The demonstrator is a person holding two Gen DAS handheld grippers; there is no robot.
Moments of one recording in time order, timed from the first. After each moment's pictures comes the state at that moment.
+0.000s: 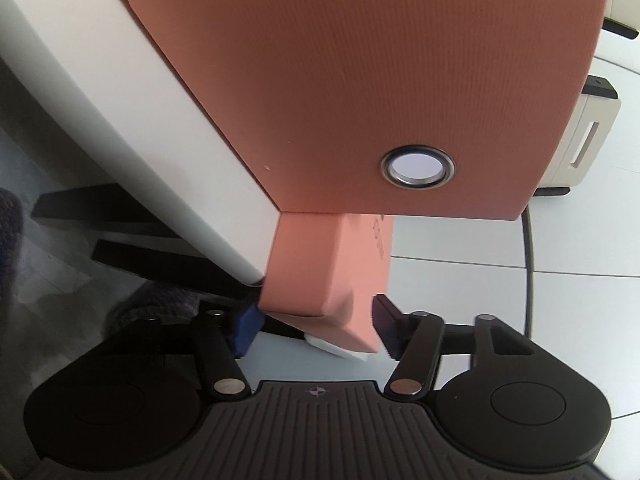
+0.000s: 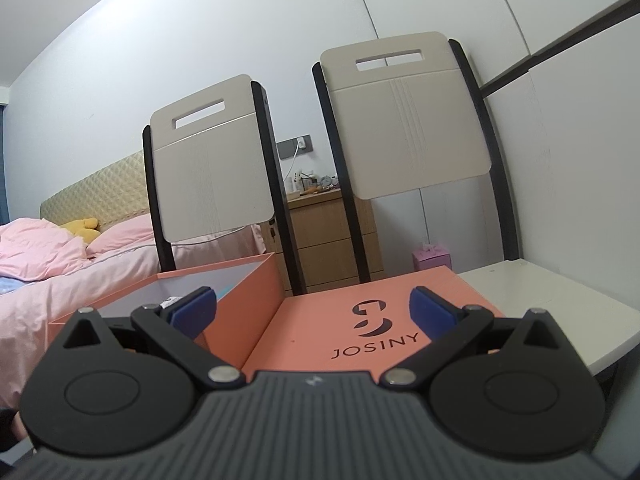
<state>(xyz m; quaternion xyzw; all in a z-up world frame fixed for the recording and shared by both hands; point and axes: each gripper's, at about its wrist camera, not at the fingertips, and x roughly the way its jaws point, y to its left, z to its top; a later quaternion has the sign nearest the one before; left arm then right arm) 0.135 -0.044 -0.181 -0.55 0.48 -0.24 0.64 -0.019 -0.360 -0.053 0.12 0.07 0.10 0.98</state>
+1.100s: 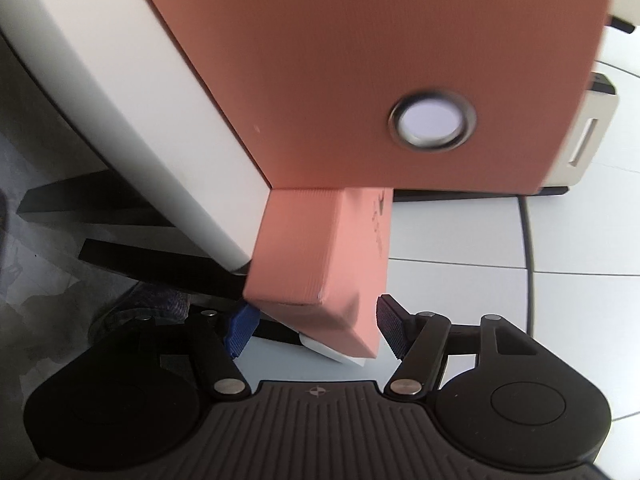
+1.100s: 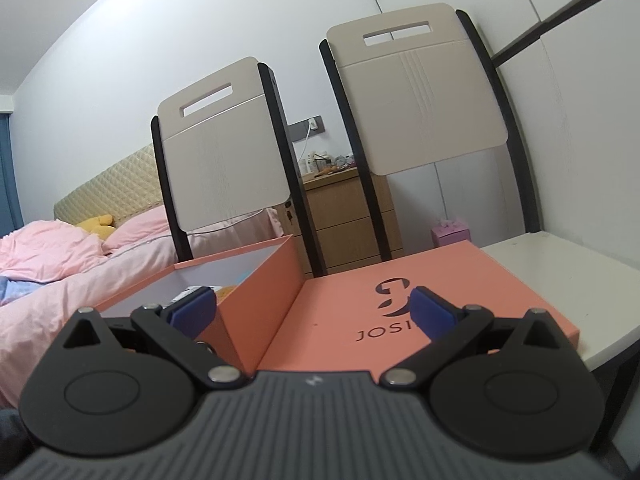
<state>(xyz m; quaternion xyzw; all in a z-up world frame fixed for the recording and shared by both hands) 0.141 -0.048 -0.158 -0.56 0.47 -0.24 0.65 -0.008 -0.354 -0.058 0.15 0.10 0.13 0.97</state>
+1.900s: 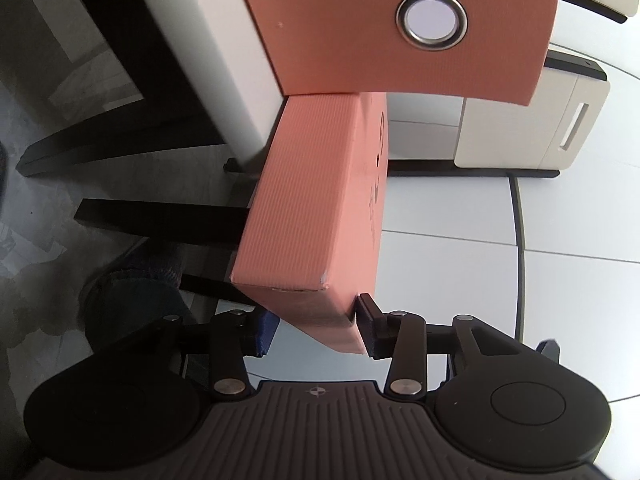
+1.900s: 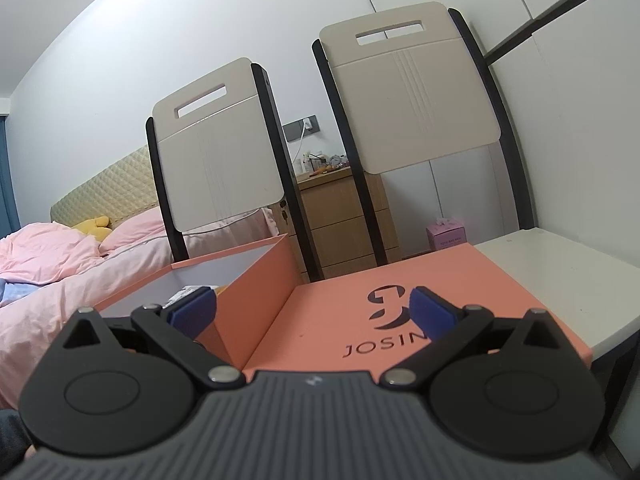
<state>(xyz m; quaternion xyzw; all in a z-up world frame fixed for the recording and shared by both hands) 0.114 -0.024 -0.112 -0.57 0.47 -0.25 0.63 -0.012 -0.360 -0.059 0.16 0.10 0.12 0.98</state>
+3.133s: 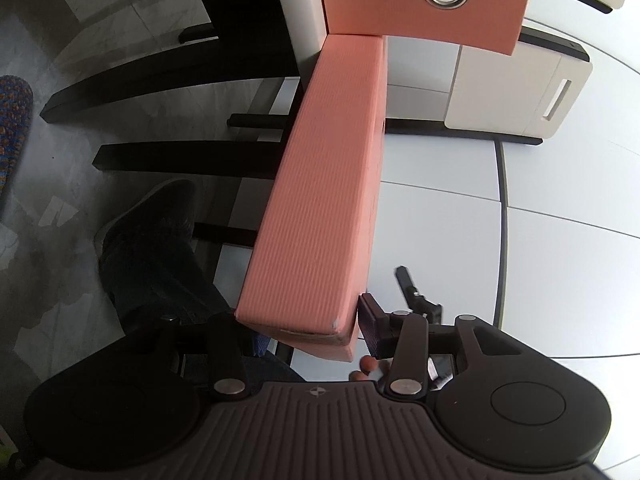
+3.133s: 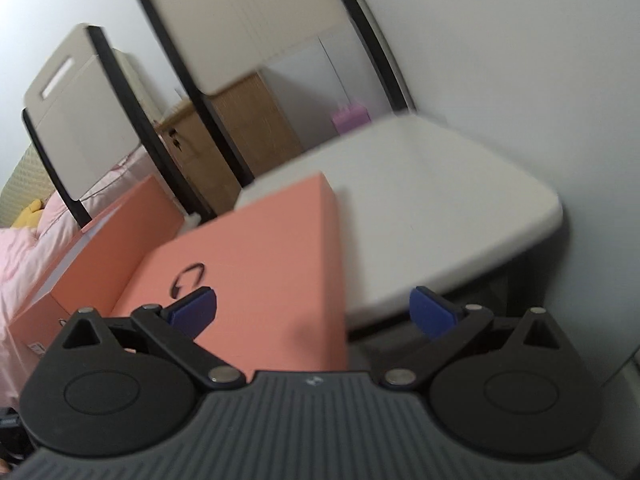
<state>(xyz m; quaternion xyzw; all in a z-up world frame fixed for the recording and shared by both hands) 0.053 -0.030 -0.205 -0.57 0.49 -0.30 0.59 0.028 -0.535 -0.105 0.26 0.32 0.06 0.91</state>
